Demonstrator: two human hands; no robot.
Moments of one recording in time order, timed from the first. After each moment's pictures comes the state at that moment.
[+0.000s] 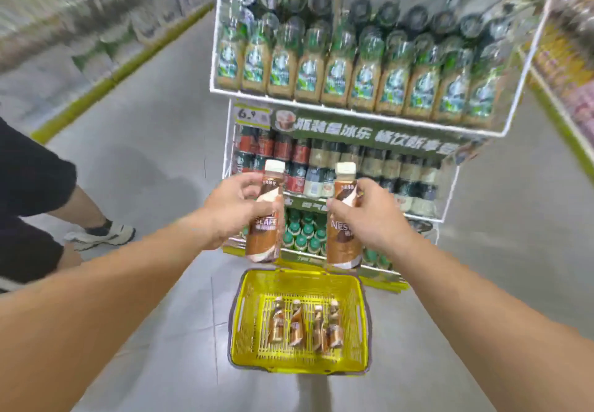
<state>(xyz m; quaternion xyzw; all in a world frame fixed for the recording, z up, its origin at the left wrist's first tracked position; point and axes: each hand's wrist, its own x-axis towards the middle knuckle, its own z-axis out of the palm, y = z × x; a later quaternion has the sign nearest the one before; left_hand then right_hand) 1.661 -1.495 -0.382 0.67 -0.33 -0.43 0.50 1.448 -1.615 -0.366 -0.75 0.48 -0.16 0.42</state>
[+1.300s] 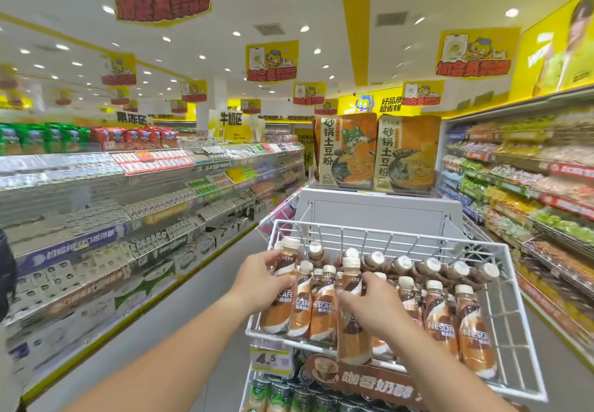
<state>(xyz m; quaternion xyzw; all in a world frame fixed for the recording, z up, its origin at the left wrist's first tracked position) 1.786 -1.667 0.101 0.71 -0.43 -0.15 0.54 1.578 -1.768 0.098 -0.80 0.42 -0.29 0.31</state>
